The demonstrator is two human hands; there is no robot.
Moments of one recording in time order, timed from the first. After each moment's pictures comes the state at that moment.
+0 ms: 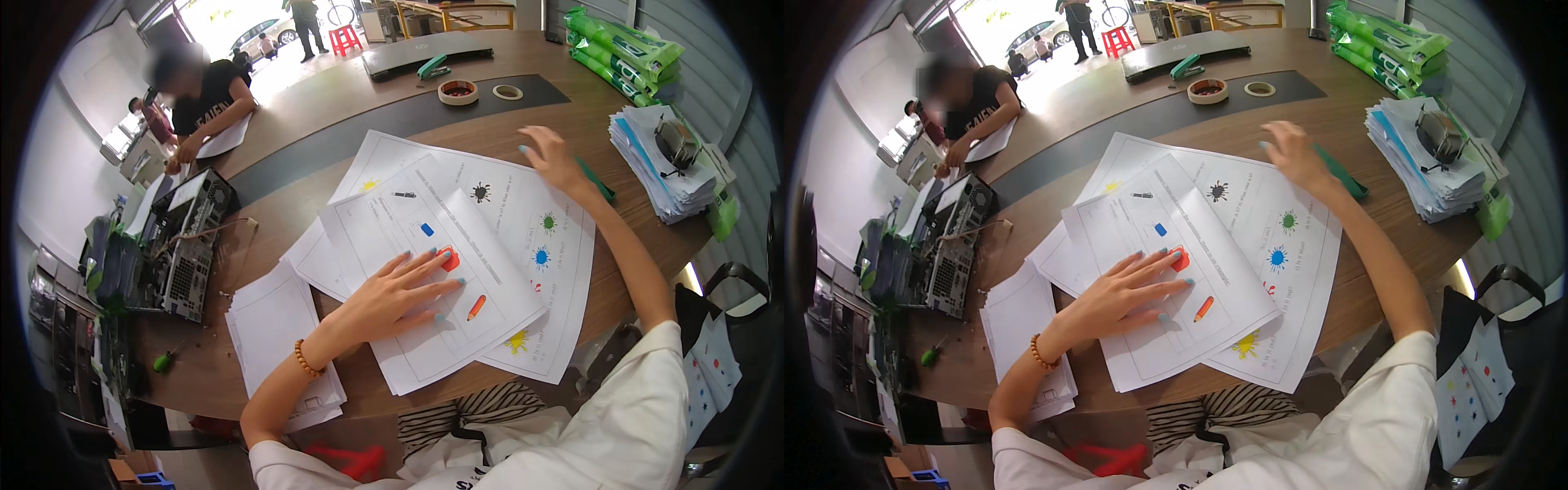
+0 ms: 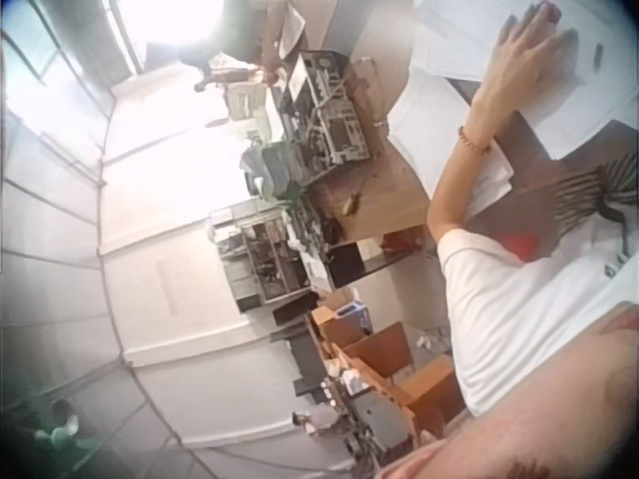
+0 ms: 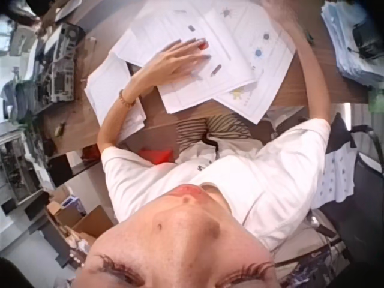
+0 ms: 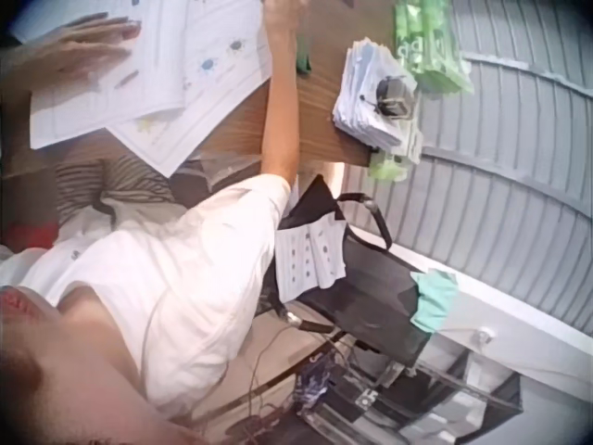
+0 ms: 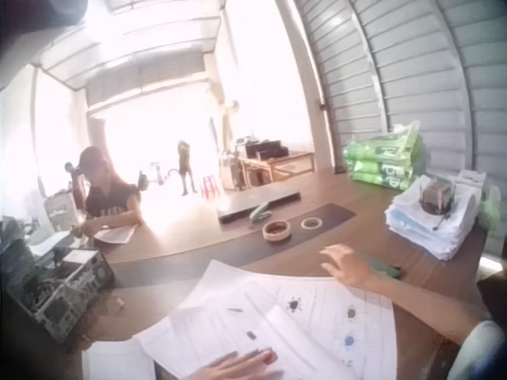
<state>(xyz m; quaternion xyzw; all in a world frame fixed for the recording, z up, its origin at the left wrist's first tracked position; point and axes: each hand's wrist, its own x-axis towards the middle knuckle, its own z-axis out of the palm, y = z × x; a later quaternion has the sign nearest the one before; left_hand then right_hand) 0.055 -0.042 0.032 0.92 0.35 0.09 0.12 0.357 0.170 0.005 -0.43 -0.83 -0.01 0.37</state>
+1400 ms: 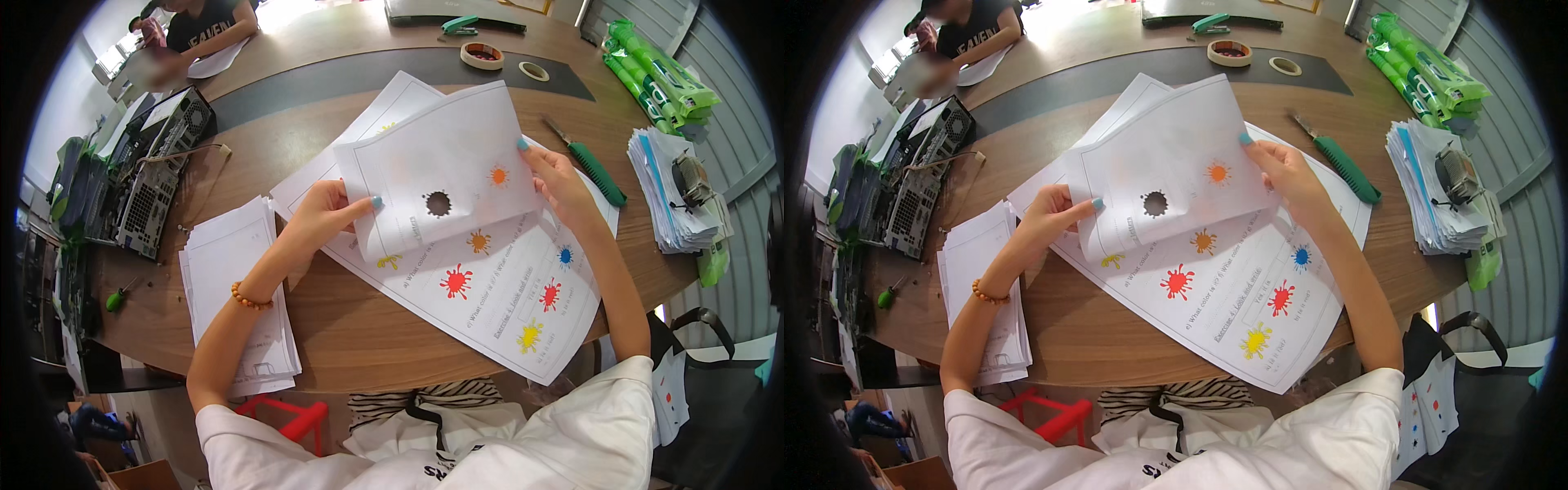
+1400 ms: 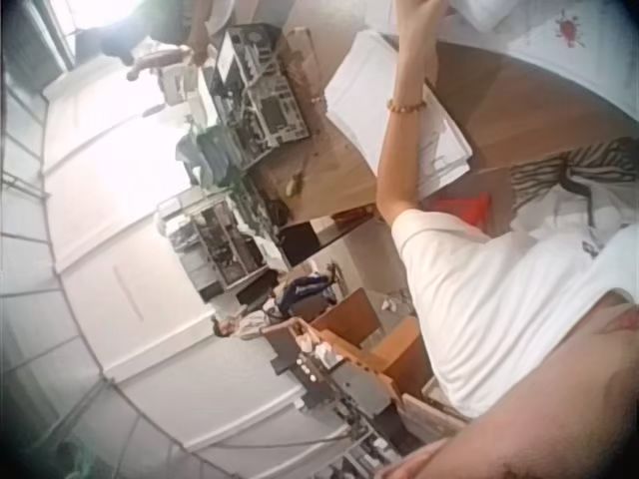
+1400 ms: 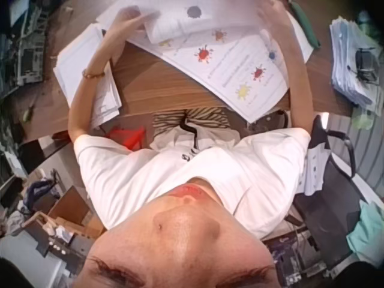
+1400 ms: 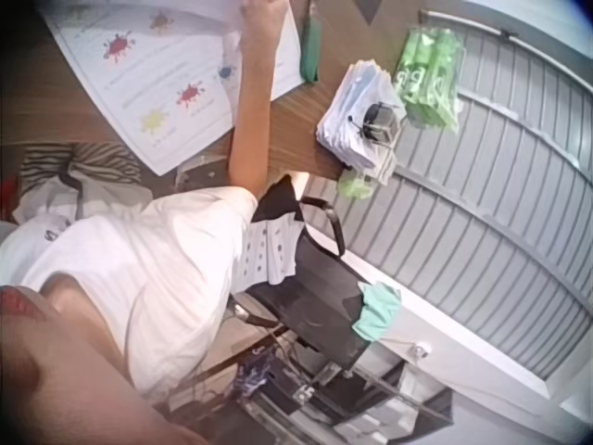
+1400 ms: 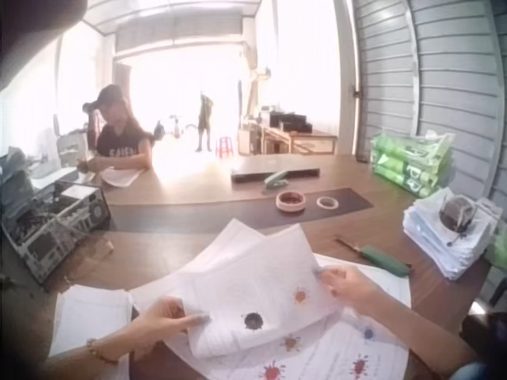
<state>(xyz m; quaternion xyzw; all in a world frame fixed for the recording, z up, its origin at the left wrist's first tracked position) 0.018 -0.019 0.037 0.52 0.59 0.38 0.49 0.320 0.108 0.029 -0.44 -0.63 0.58 0.27</state>
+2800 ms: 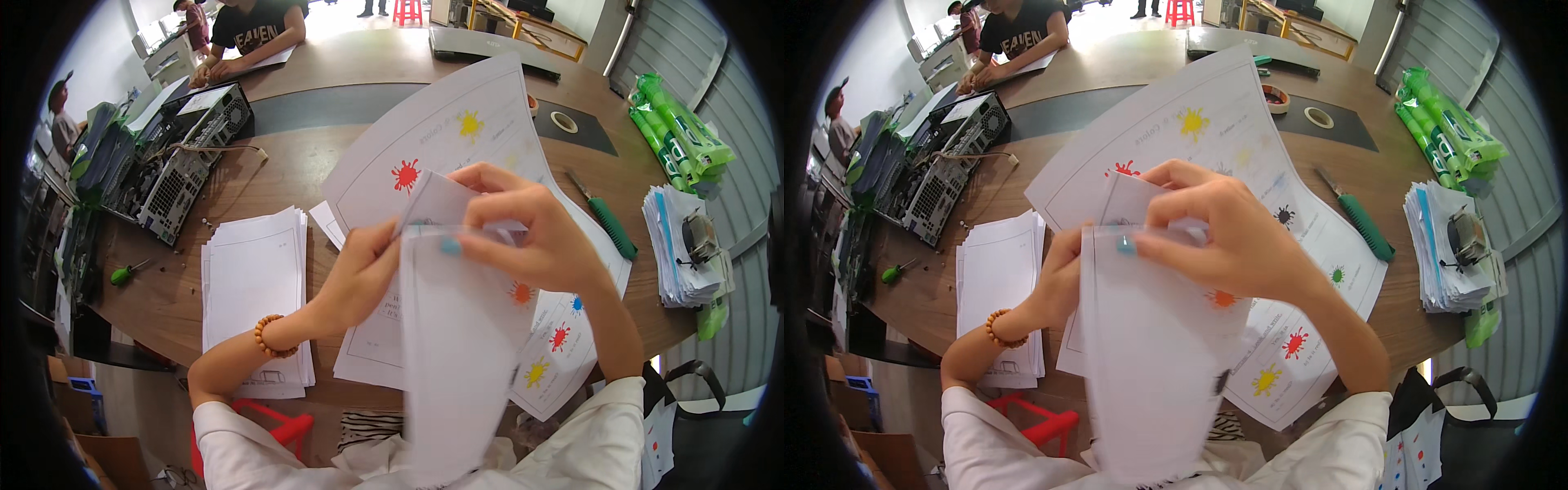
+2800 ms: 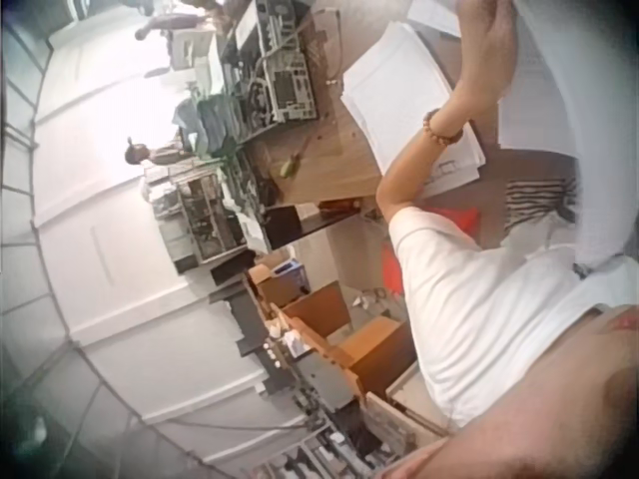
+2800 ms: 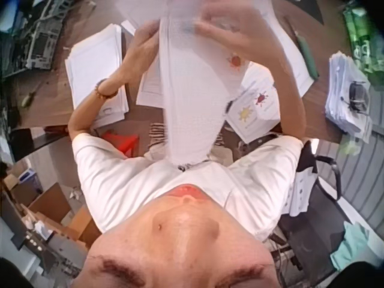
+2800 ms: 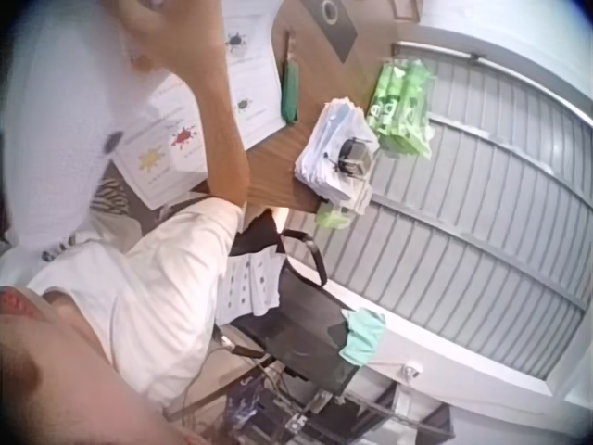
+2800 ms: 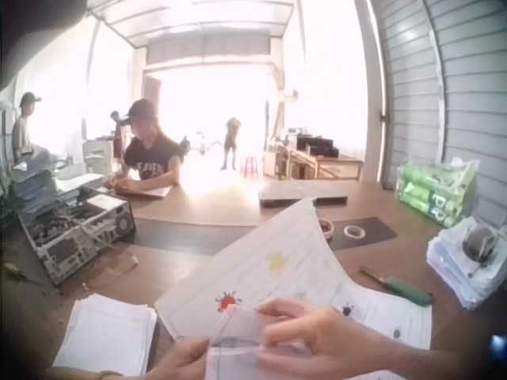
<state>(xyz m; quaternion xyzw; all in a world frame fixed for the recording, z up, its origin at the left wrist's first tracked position) 0.054 -0.063 0.065 0.58 0.48 0.51 0.41 0.237 0.035 0.124 -0.15 -0.87 0.40 0.23</state>
